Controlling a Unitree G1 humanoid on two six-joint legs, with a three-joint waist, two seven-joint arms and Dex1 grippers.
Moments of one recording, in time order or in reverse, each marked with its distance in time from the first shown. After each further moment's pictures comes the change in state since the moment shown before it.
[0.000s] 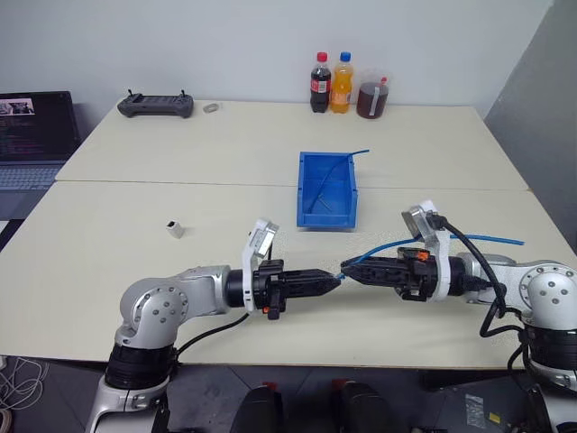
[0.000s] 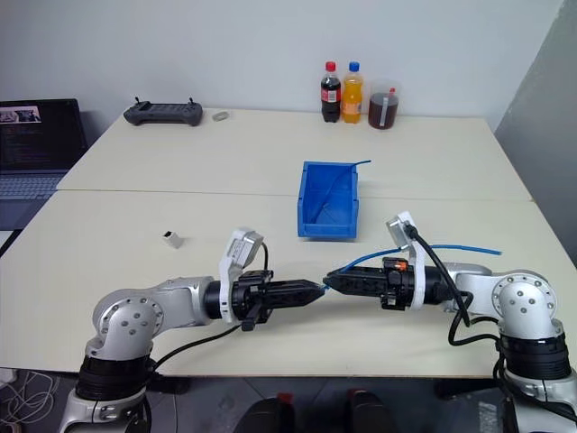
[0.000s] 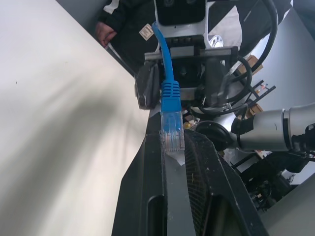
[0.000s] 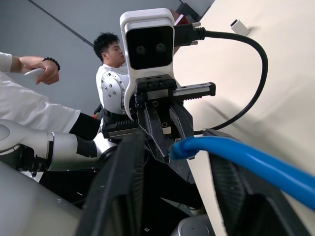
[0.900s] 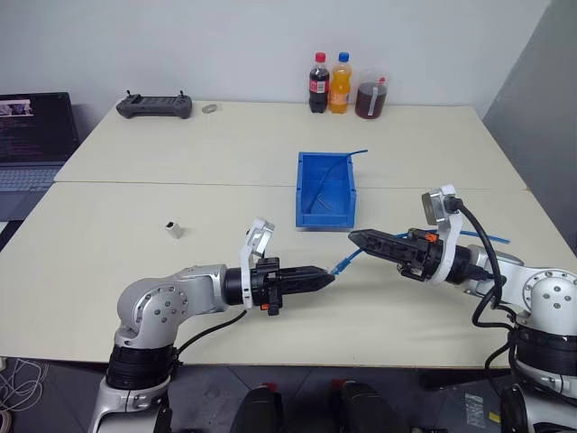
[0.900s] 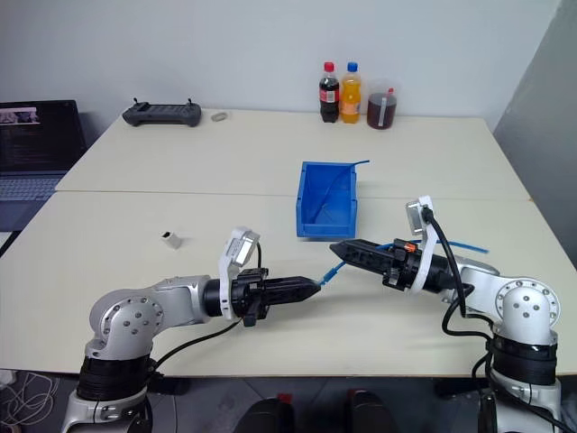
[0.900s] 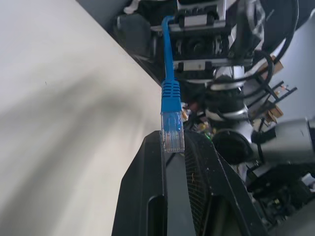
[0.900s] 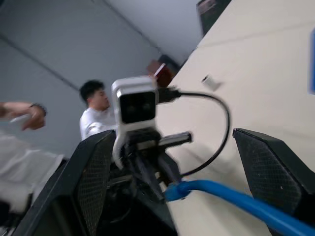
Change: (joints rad) left arm 0.002 0.001 0.014 0.008 0.091 0.011 -0.046; right arm -0.014 0.116 -0.131 0.006 0.024 0.026 -0.131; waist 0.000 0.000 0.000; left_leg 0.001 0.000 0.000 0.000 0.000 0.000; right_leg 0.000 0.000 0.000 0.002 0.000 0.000
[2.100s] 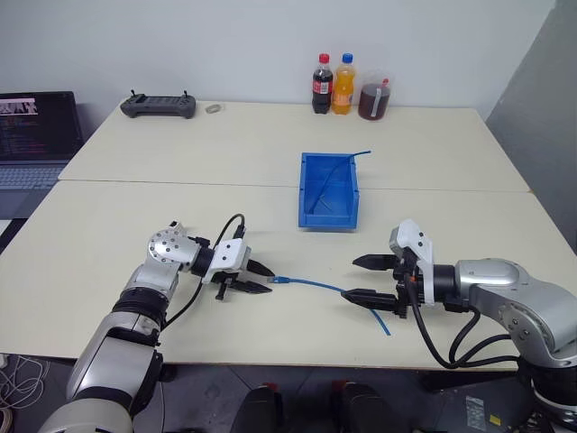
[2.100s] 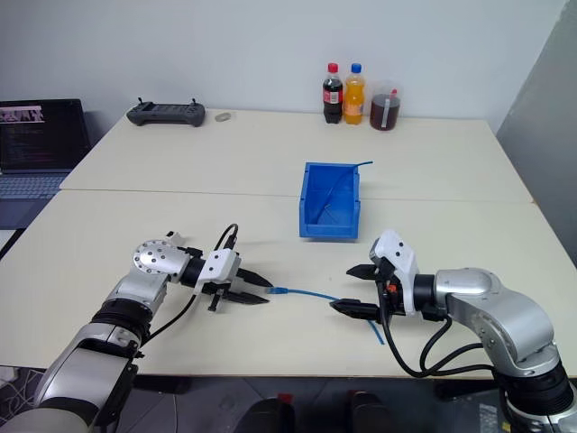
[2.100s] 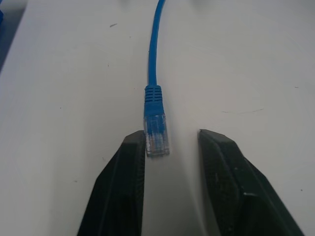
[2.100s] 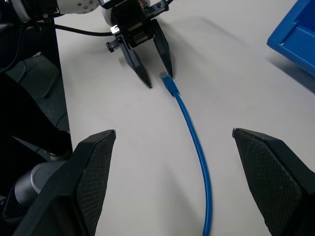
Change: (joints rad) left arm -0.336 0.152 -0.283 1.146 0.893 -1.678 -0.729; right arm 0.125 -0.155 0.282 -0.319 -0.862 -0.294 0.404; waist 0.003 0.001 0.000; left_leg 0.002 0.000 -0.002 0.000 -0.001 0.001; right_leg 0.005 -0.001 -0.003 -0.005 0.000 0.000
